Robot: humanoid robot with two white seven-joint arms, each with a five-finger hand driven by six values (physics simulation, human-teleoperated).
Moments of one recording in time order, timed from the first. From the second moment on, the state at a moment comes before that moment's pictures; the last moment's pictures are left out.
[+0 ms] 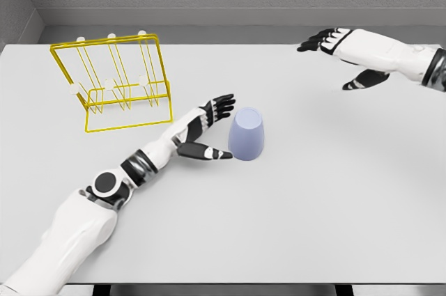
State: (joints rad) left arm -0.37 0.25 -0.61 -1.17 0.50 -0.33 -0.41; right arm -1.04 -0.94 1.19 -1.27 0.16 -0.61 0.07
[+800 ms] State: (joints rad) left arm -0.40 0.22 -0.61 -1.14 0.42 -0.33 -0.41; right arm -1.01 -0.93 1.17 -1.10 0.17 -0.61 0.07
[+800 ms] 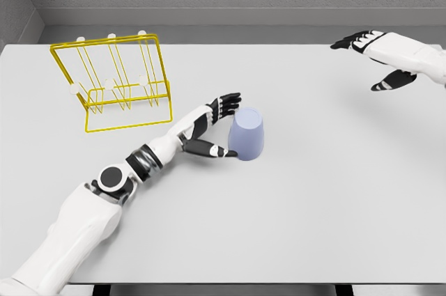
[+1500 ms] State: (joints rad) left arm -0.40 0.18 -0.61 -1.13 0.42 -0.33 -0.41; right arm -1.01 -0.92 1.17 -1.10 0.17 -0.61 0.07
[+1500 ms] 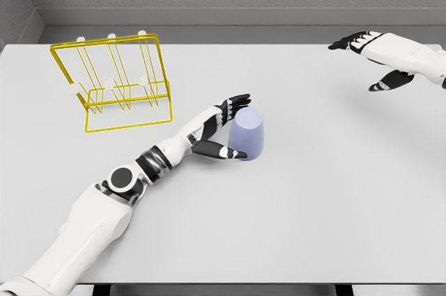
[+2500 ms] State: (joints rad) left arm -0.40 0.15 -0.62 -1.11 0.42 -0.33 -0.41; right arm -1.01 -0.92 1.17 -1.10 0.17 -0.61 0.07
